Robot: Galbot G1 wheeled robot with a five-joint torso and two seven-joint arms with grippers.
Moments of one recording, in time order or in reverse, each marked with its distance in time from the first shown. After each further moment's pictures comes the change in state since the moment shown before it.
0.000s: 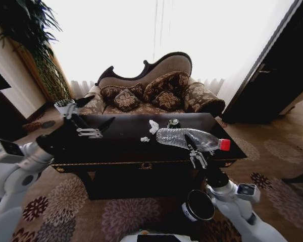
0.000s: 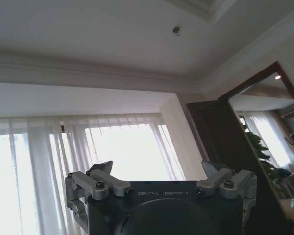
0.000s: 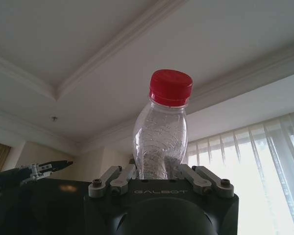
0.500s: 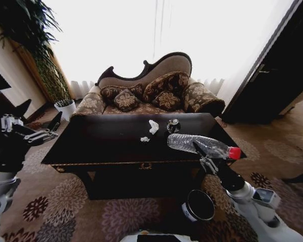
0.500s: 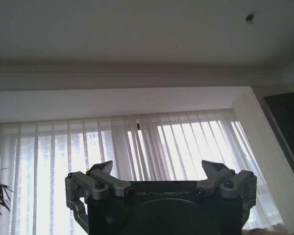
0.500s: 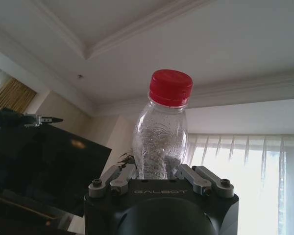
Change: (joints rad) left arm 0.102 -0.236 -0.191 0.003 0.049 -0.040 -0.025; right arm -0.055 0.033 0.205 -0.112 -0.132 0.060 -0.187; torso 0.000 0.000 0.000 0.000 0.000
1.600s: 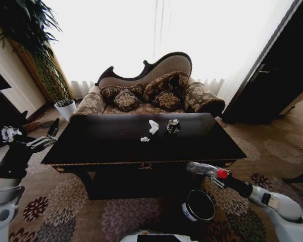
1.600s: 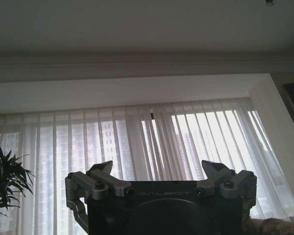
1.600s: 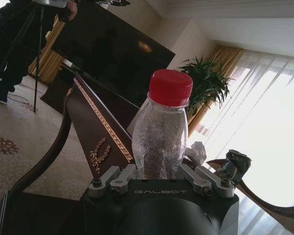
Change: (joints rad) left arm 0.025 -0.061 0.026 -0.002 0.072 -0.011 -0.030; right arm 0.083 -0.036 0.149 -0.435 -0.188 0.063 -0.452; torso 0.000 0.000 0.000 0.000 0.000
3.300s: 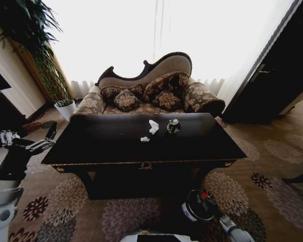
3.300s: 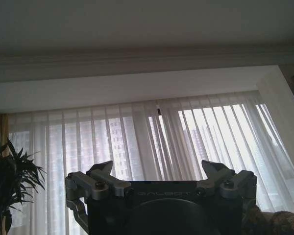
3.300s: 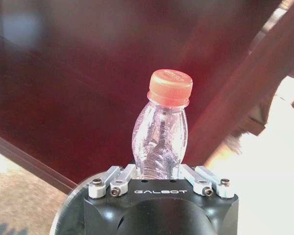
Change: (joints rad) left arm 0.023 0.004 -0.007 0.055 0.017 -0.059 0.003; right arm 0.291 0.139 -0.550 -0.955 -0.540 -0.073 1.058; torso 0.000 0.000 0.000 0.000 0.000
